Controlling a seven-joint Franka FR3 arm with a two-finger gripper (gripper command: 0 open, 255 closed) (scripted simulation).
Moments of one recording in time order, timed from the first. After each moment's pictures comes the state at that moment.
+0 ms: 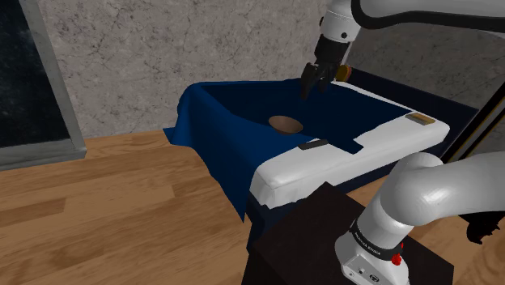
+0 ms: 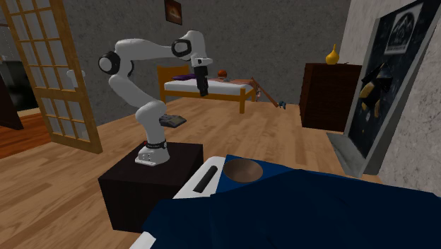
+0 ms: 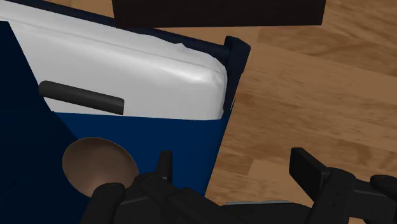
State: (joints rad) arm 0.00 -0.83 0.07 -2.40 -0.06 1.71 0.07
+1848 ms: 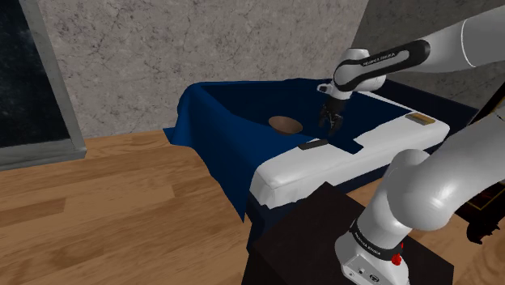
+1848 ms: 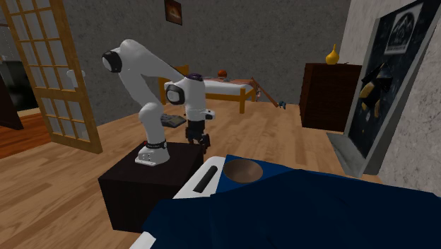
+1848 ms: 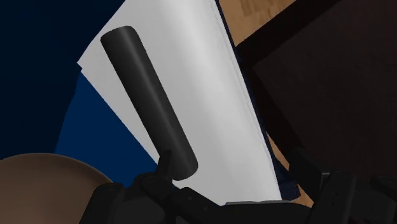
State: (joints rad) arm 0.22 -0.41 -0.82 -2.48 -0.35 2.15 -1.29
